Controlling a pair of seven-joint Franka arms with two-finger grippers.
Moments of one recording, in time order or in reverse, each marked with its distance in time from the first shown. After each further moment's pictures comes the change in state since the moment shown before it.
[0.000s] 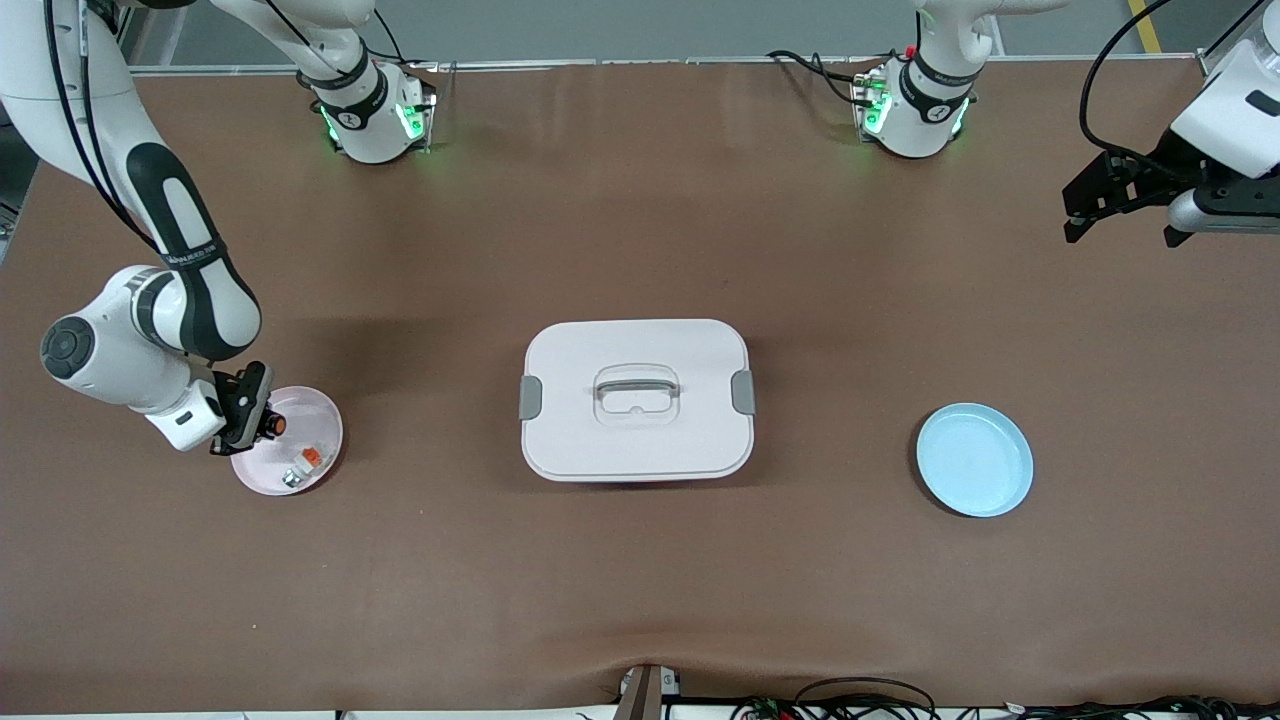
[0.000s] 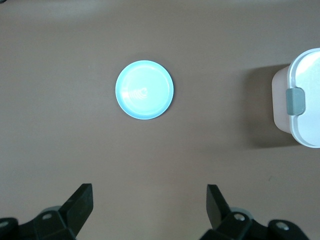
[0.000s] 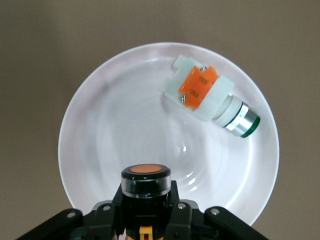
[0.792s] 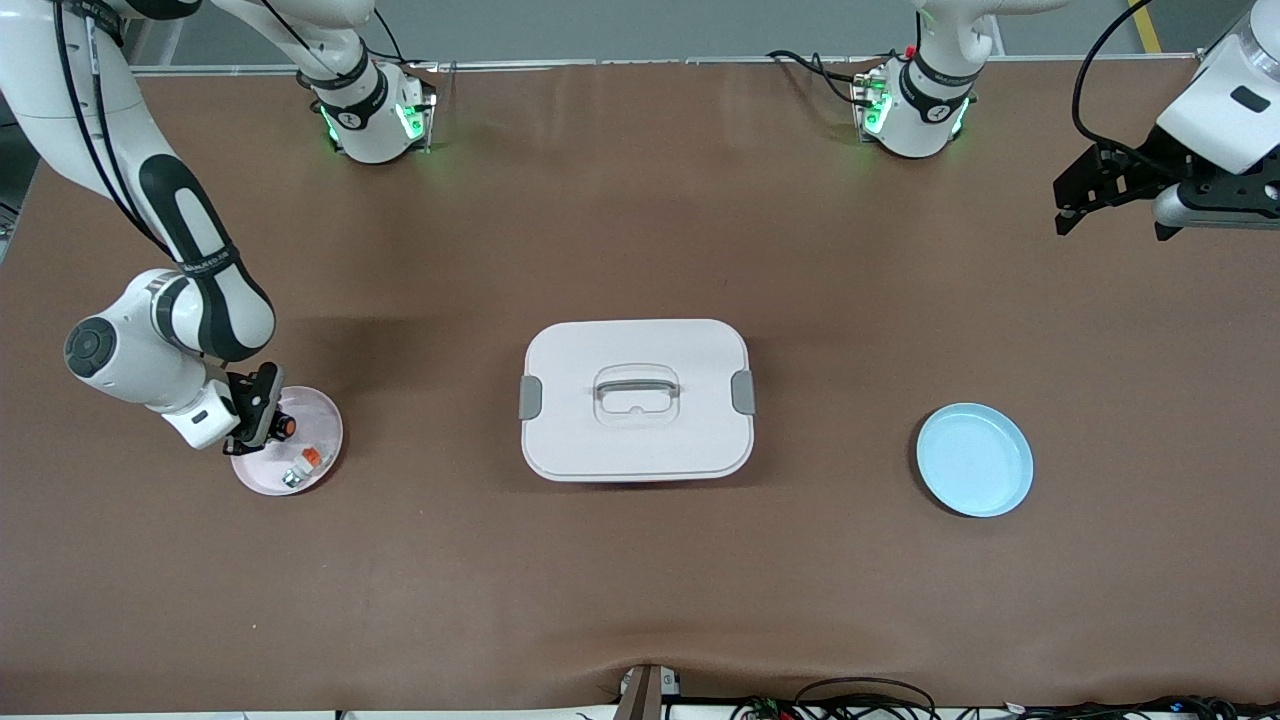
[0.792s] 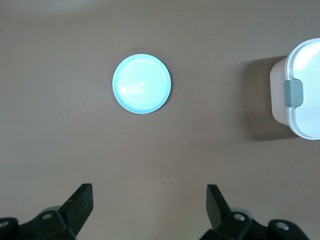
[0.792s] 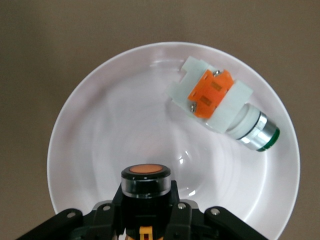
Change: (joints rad) left arm 0.000 0.000 -0.012 0.006 -0.001 -0.031 0.000; right arm -0.006 0.025 0.026 -0.026 0.003 0.069 -0.008
